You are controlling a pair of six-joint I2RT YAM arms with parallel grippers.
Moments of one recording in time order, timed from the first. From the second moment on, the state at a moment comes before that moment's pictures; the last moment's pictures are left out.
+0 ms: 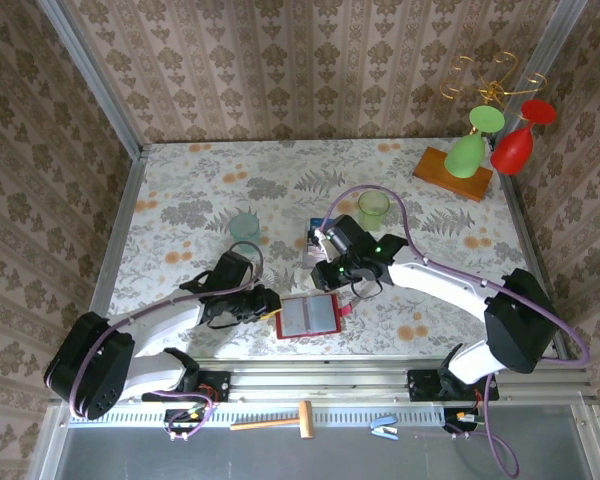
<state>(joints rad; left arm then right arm) -0.63 1.20 0.44 -0.23 0.50 -0.91 0.77 1.49 1.01 -0.50 -0.24 0.46</state>
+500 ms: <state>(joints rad) -0.63 1.21 0.39 -0.20 0.51 -0.95 0.79 1.58 0.94 -0.31 -0.39 0.83</state>
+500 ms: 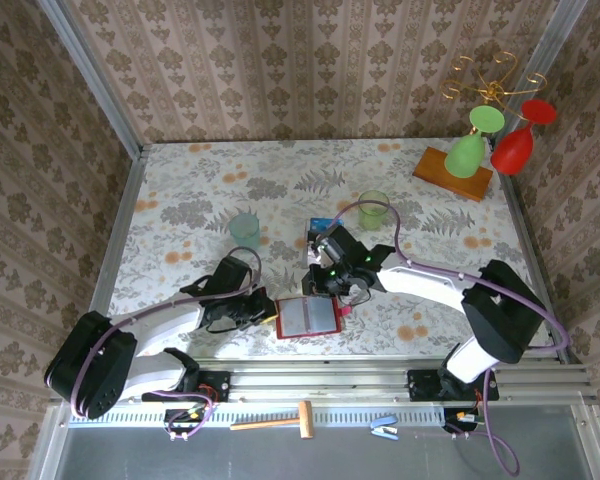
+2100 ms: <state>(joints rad) -0.63 1.28 0.38 -0.15 0.53 -0.96 0.87 1.78 0.96 -0.31 -0.43 0.92</state>
